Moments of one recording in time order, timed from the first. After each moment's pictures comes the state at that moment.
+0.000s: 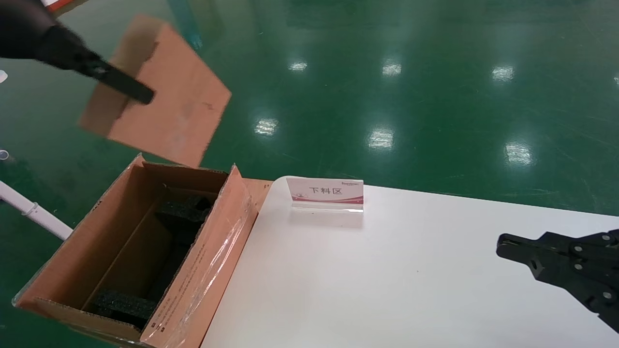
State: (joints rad) left arm -2.78 0.68 1.85 -0.99 1.37 1.60 -1.28; right arm 1.08 -0.61 -0.29 1.28 -0.72 -1.49 0.18
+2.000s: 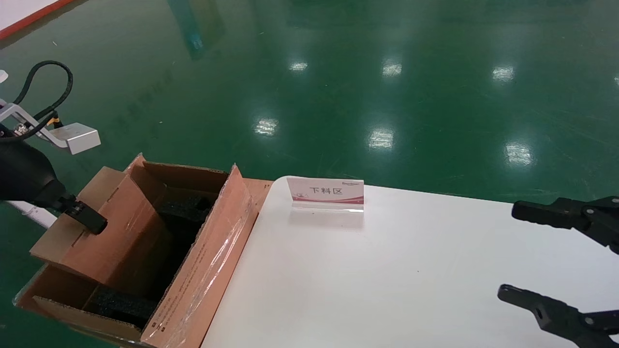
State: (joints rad) left arm -2.60 0.67 2.49 -0.73 1.07 1.43 -1.07; right arm 1.08 -0.61 -0.29 1.28 -0.72 -1.49 0.18
